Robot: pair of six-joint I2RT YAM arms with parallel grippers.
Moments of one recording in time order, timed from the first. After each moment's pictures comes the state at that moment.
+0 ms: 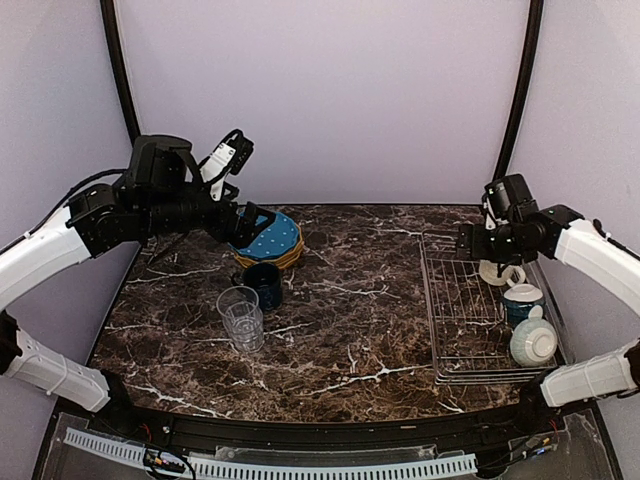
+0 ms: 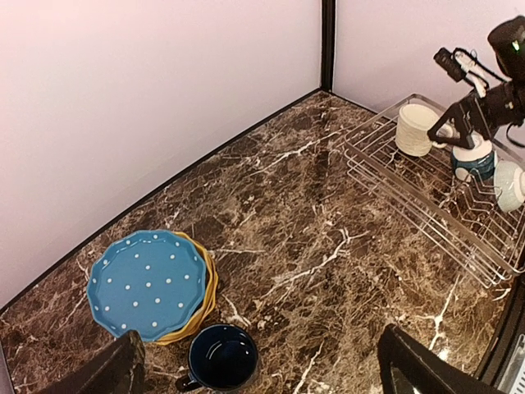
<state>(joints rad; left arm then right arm) -0.84 1.23 1.34 -0.53 -0.14 0.02 0.44 1.19 1.02 -0.68 0.27 0.41</state>
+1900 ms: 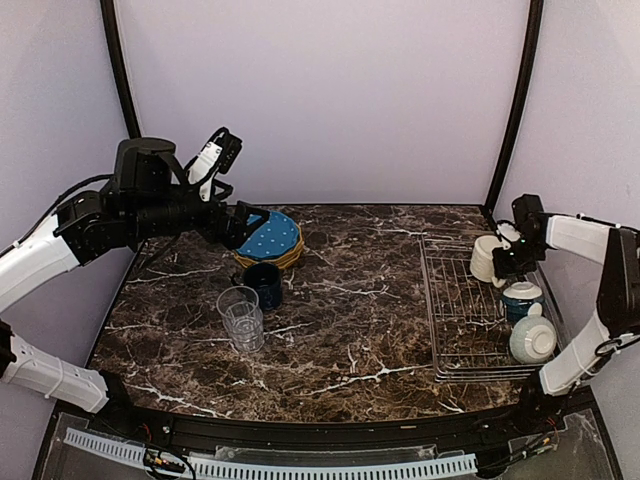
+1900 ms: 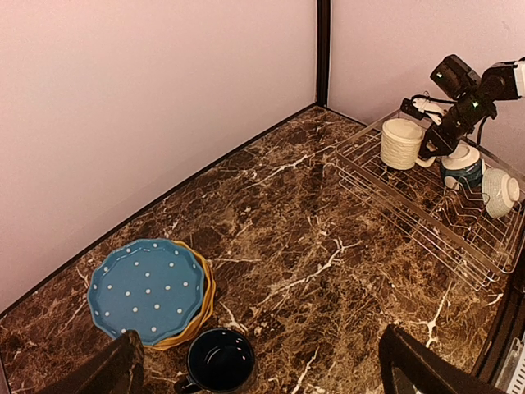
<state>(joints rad) -0.84 1.16 1.27 -0.48 -0.13 0.03 -0.08 1.52 1.02 -0.63 0.01 -0.13</state>
